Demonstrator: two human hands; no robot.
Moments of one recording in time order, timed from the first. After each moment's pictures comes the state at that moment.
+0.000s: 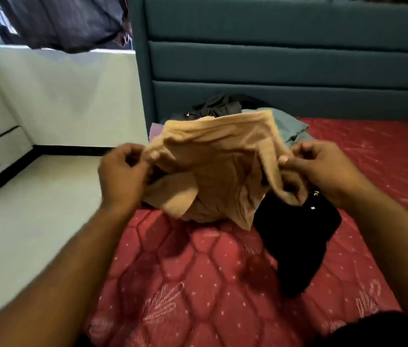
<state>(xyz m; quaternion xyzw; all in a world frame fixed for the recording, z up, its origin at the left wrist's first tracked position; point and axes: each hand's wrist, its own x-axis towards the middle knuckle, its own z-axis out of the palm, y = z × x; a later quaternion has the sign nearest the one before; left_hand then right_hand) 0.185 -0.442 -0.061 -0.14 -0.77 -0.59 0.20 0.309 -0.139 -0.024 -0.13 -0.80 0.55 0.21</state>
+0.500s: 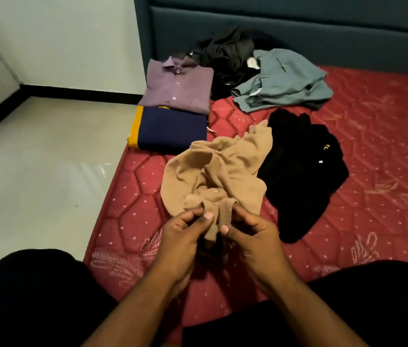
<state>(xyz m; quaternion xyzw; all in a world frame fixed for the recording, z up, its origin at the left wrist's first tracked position) 0.340 -0.407 -0.196 0.03 -0.51 -0.82 -0.26 0.391 -0.282 -0.194 -0.17 -0.62 0.76 0.11</state>
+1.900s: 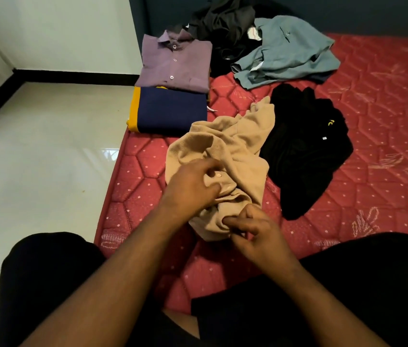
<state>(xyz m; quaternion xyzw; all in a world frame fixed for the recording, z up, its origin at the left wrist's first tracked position) 0.283 -0.398 -0.167 -0.27 -0.88 -0.39 -0.07 0.416 -0.266 -0.224 0.01 -0.90 0.40 0.18</state>
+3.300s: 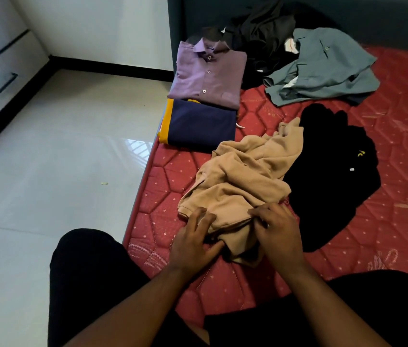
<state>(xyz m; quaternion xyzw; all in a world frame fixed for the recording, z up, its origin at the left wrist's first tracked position) 0.304 -0.450 -0.275 -0.25 -0.90 -0.36 -0.01 0.343 -0.254 -0.196 -0.09 -0.95 0.25 0.16</state>
